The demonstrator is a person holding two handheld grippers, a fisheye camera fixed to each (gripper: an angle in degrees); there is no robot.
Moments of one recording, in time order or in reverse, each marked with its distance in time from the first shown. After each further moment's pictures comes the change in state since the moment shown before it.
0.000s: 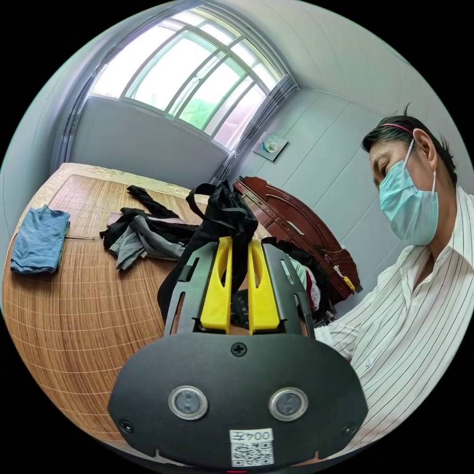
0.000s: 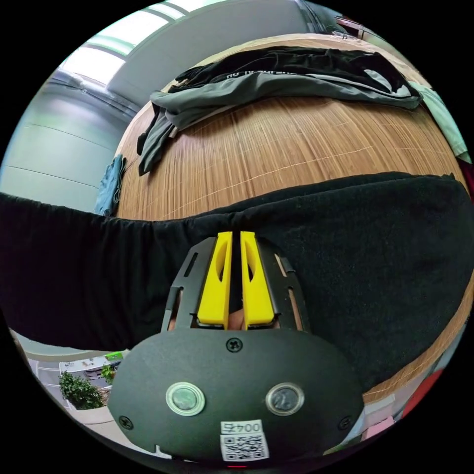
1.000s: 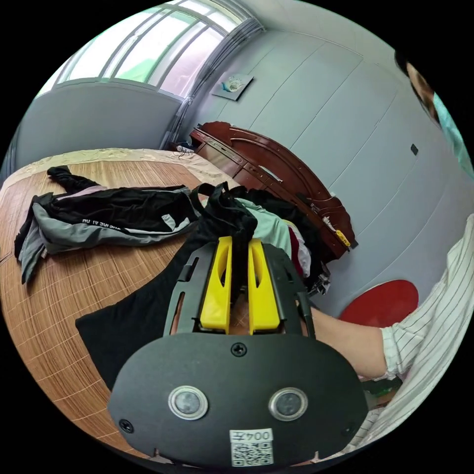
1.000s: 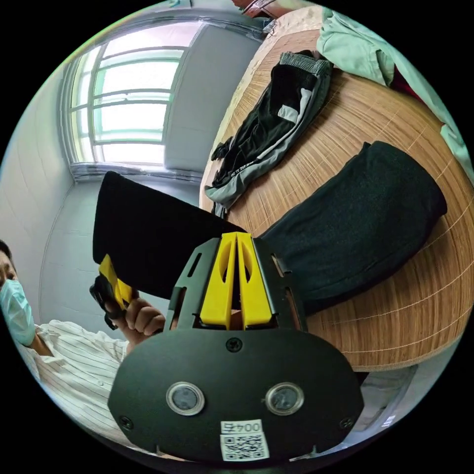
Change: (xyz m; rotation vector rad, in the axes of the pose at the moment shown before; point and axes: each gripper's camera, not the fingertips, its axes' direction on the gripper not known) left arm 0.272 -0.036 0.392 -0.327 0.050 0.146; right arm 0.409 0.032 -0.368 0.128 -0.659 0.239
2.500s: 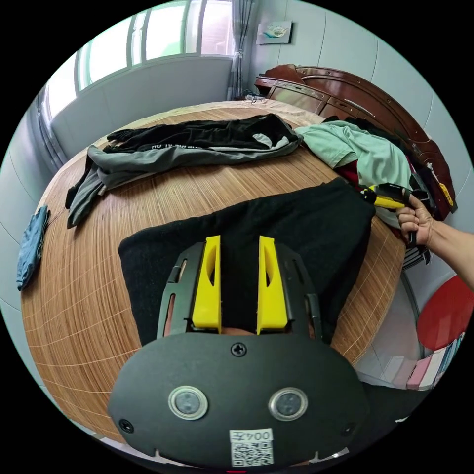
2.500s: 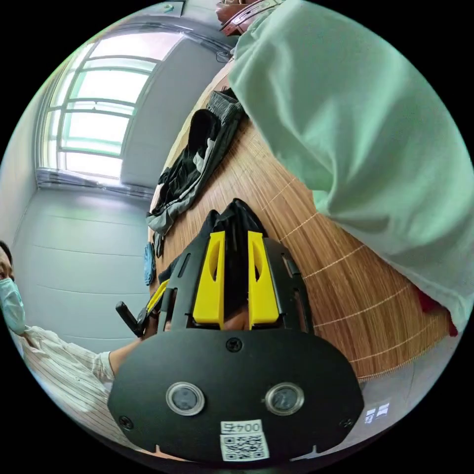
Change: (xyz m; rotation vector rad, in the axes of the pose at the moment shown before) left arm 0.094 0.068 0.115 -0.127 -0.517 0.014; right arm 0.045 -0.036 -0.205 0.167 0.316 0.013
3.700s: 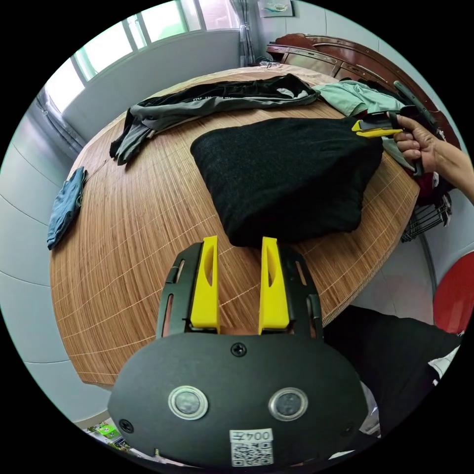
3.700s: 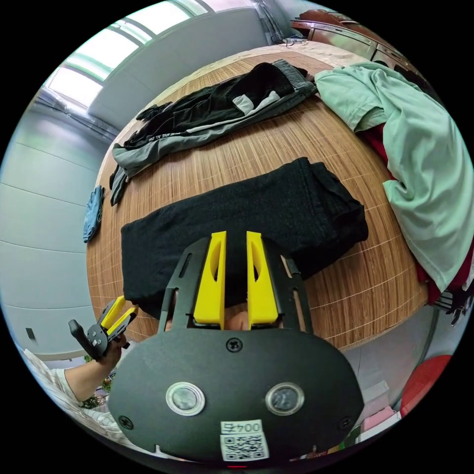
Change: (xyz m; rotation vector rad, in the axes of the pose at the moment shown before) left arm 0.028 0.155 -0.066 -0.276 -0.156 0.035; right arm -0.247 0.081 0.184 -0.165 0.437 -0.259
